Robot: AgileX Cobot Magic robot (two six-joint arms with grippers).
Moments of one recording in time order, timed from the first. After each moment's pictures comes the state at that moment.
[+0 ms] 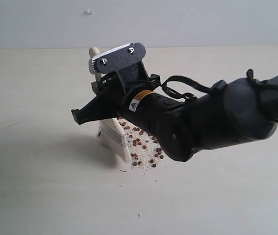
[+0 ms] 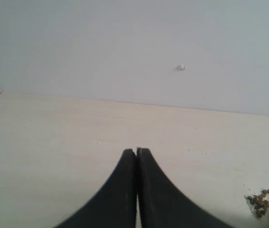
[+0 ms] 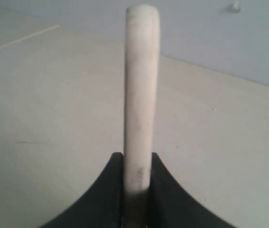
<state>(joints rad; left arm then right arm) -0.21 0.04 0.00 -0.06 0.13 -0.09 0.88 1.89 -0.88 0.35 -0.61 -0.14</state>
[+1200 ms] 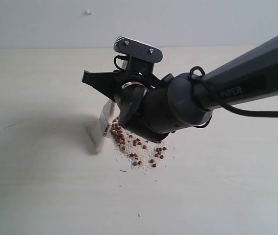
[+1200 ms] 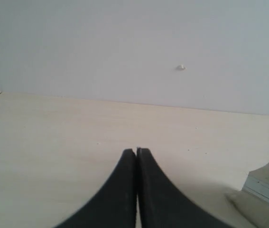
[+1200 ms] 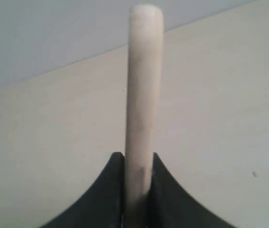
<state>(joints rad) -0.21 0.04 0.00 -0.06 0.13 -0.09 0.88 2.10 -1.15 1.11 -0.63 -0.24</state>
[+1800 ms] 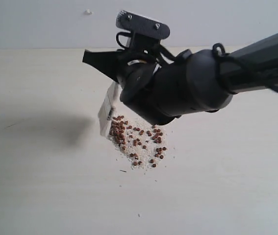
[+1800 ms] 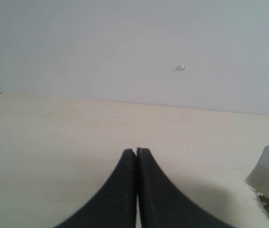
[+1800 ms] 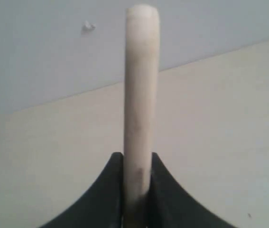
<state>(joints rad) -0.21 0.04 0.00 -0.06 0.13 -0.09 0.88 1.97 -1.16 1.21 -0.63 -0.41</state>
